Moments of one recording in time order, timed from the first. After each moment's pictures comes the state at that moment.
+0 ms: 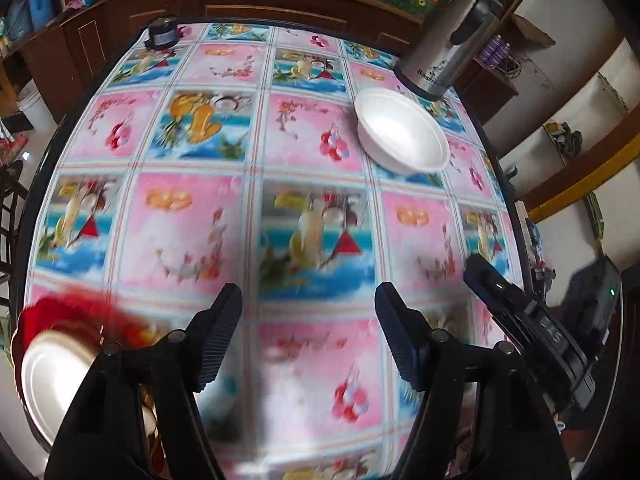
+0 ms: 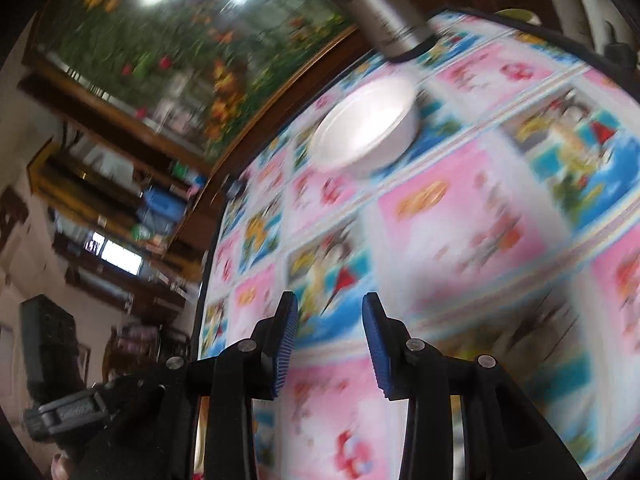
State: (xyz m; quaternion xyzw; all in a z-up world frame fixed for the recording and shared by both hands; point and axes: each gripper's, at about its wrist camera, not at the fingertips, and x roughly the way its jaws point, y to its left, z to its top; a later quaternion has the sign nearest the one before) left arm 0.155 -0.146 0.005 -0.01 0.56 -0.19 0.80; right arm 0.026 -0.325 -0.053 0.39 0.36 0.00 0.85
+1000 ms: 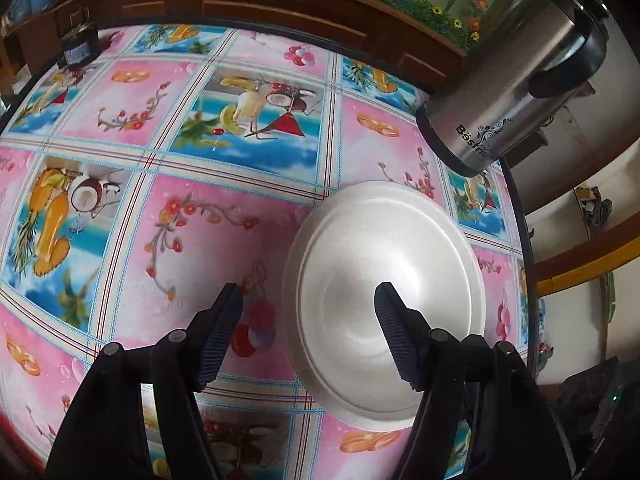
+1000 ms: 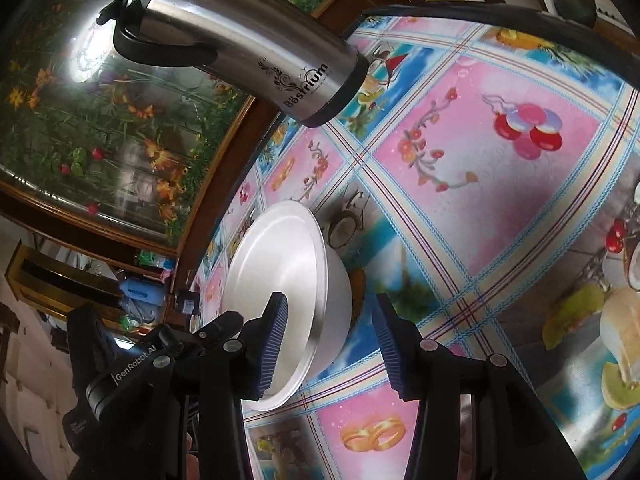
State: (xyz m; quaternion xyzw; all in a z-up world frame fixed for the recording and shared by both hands) left arm 0.312 -0.287 -0.063 -0.07 0.55 -0.15 0.82; right arm 0.168 -0.448 -0.103 0.48 0.33 -0.08 0.81
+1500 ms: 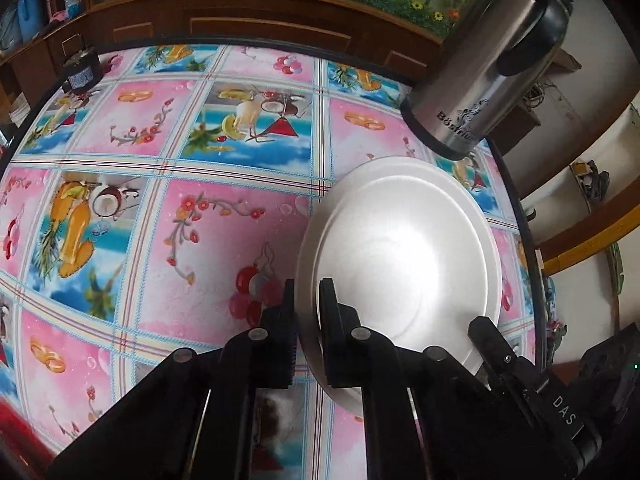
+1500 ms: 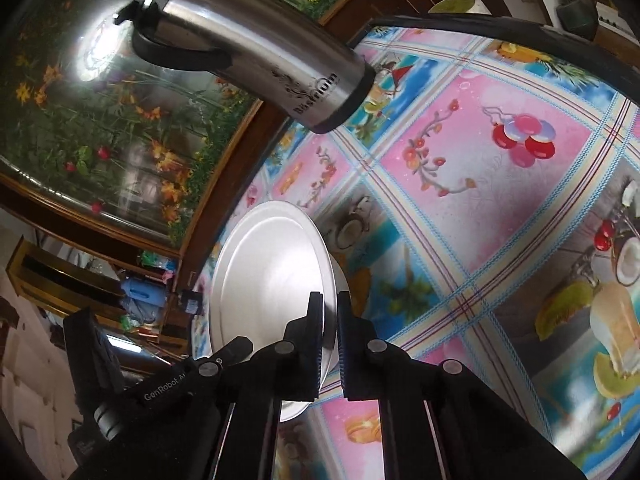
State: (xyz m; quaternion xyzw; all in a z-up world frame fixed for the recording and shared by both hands) left arm 0.286 -0.277 -0.044 -0.03 0.54 -0.17 0.83; right arm 0.155 -0.442 -0.089 0.47 0.32 -0.08 0.82
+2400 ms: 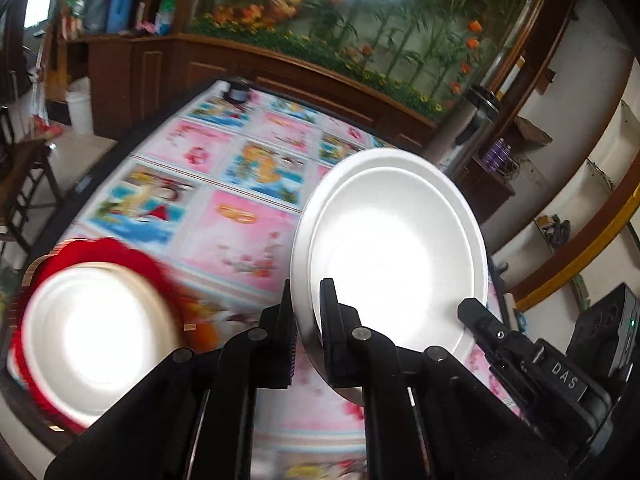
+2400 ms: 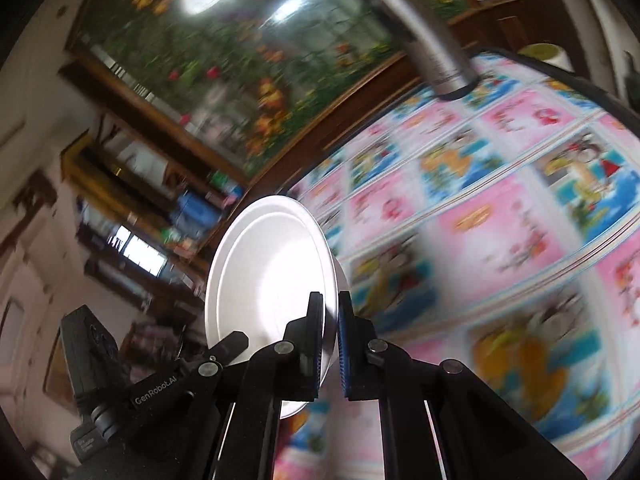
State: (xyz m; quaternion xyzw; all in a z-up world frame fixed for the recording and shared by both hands) left arm 0.057 -0.043 0.028 -0.13 0.41 -0.14 0.89; right arm -0.006 -0.258 0.000 0.35 0.31 0.06 0.88
